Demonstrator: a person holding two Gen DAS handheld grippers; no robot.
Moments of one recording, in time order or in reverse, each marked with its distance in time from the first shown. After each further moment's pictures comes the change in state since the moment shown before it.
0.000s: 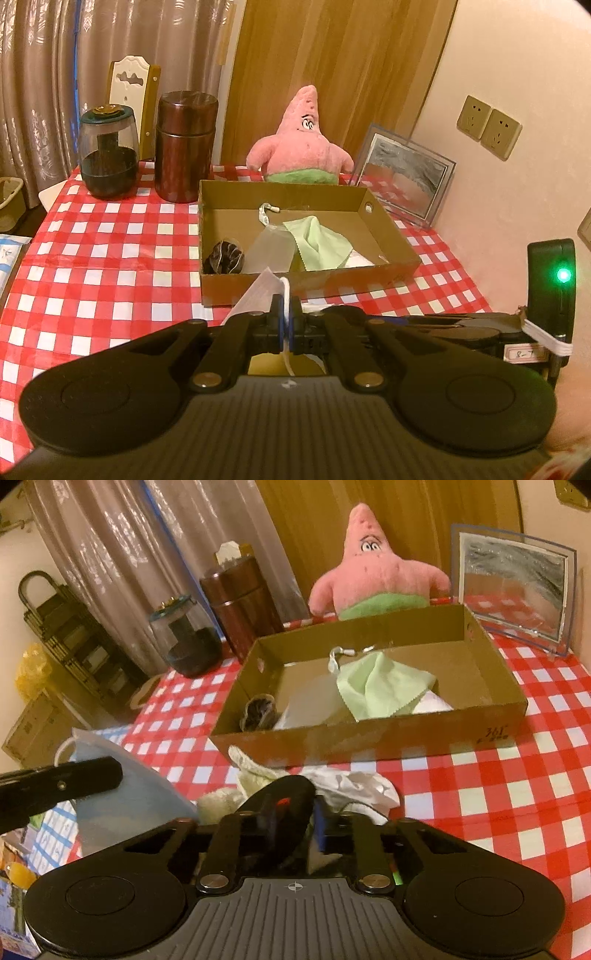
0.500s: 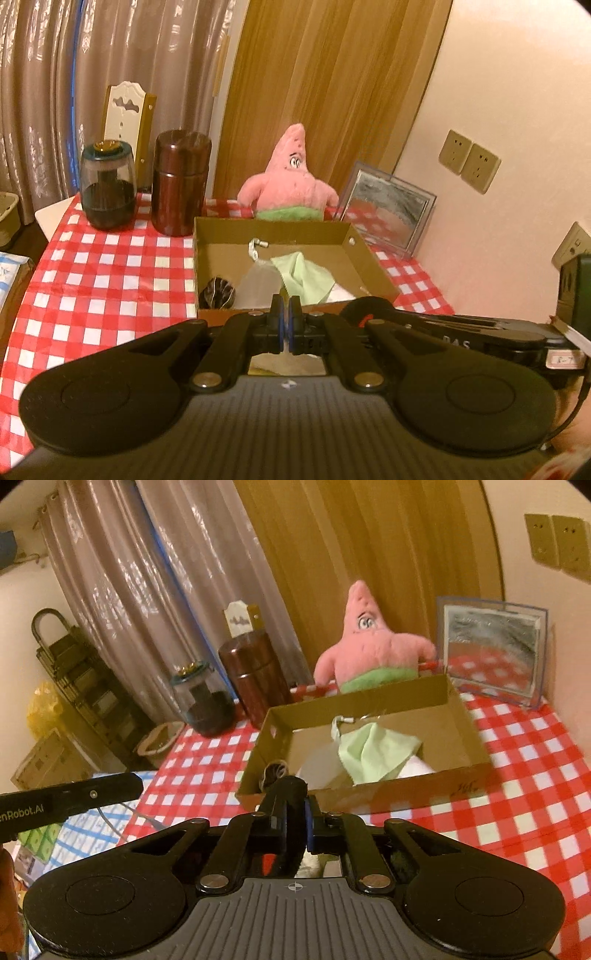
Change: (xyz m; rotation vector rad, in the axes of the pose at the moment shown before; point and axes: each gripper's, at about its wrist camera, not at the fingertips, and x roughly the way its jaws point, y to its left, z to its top) left arm -0.039 -0.004 0.024 -0.007 -0.071 -0.035; right arm -0.075 0.013 0.019 0.003 -0.166 0.001
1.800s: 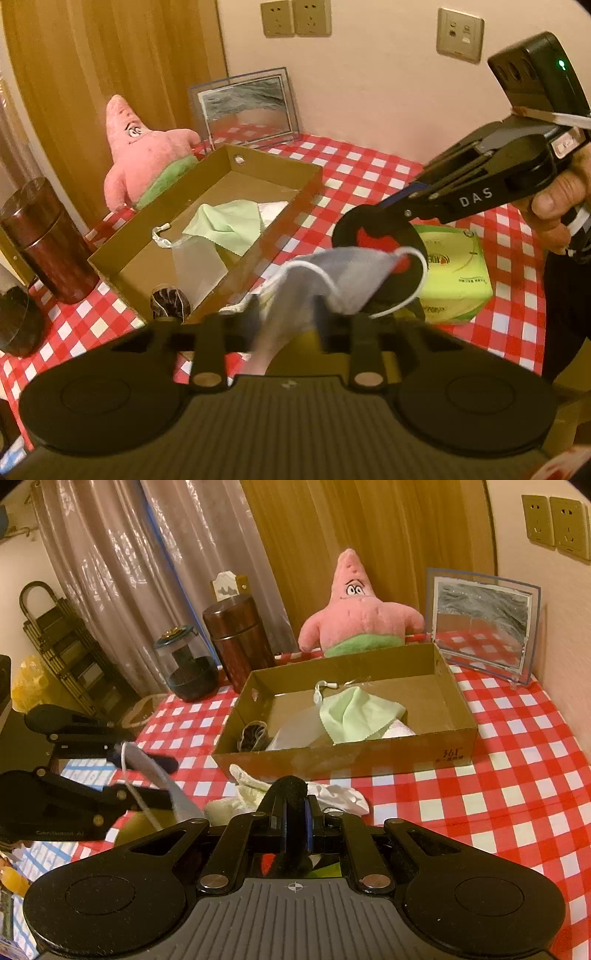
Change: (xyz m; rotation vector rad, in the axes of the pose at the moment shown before) left arm 0.071 0.016 -0.018 0.718 0.213 -0.347; right arm 0.014 -0.007 -0.027 -0.036 0.085 -0.052
